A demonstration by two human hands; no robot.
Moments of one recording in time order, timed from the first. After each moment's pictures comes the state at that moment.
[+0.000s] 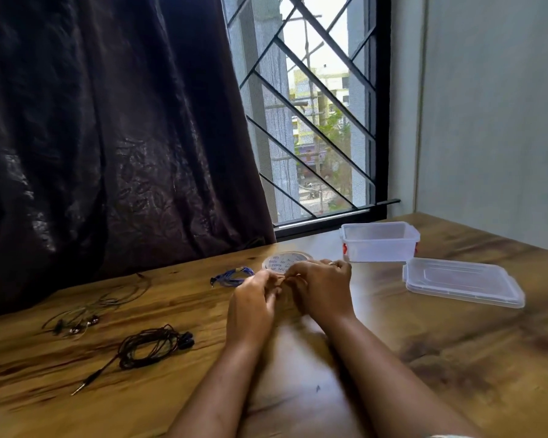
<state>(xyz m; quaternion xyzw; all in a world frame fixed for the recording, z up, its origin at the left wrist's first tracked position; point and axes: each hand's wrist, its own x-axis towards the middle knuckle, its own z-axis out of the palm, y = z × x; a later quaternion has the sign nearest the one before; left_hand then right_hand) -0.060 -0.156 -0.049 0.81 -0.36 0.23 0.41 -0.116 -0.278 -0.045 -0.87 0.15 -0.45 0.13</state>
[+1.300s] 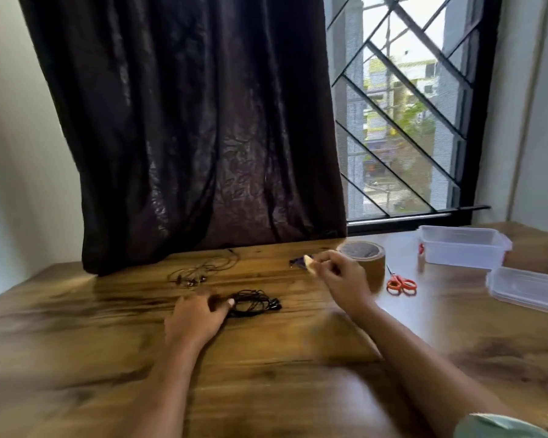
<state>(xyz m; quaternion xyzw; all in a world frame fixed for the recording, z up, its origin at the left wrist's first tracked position) -0.037 0.061 -0.039 0.98 -0.05 0.10 0.17 -0.107 -0.190 -0.025 -0.78 0.04 -0.35 0.51</state>
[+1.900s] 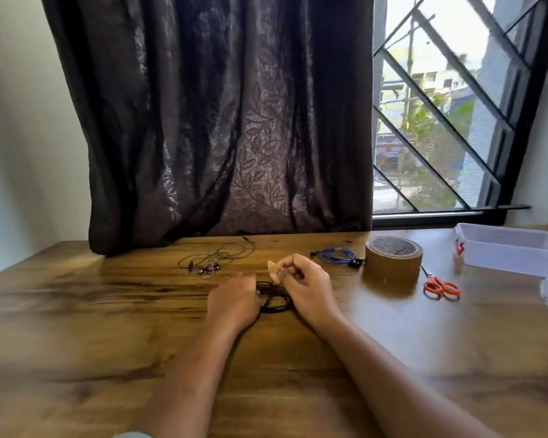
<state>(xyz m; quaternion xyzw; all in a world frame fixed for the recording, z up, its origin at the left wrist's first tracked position) -0.014 0.025 -0.041 0.97 -0.17 0.15 0.12 -0.060 -0.106 -0.043 -0.79 -0.03 -0.28 0.55</state>
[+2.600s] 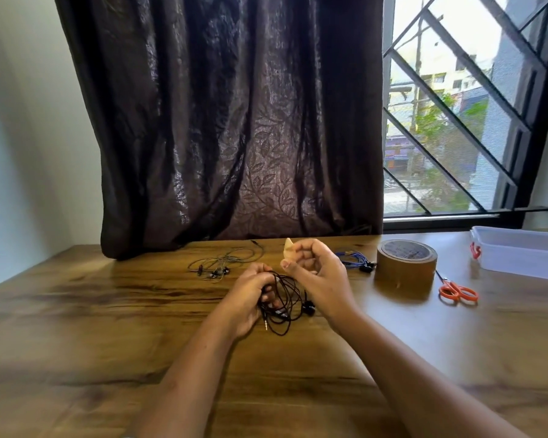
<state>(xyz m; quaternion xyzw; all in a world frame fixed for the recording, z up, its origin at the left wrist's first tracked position) -0.027 0.023 -0.019 0.66 -0.12 -0.15 0.73 -0.065 -0.107 -0.024 -0.72 -0.09 -0.30 0.62</state>
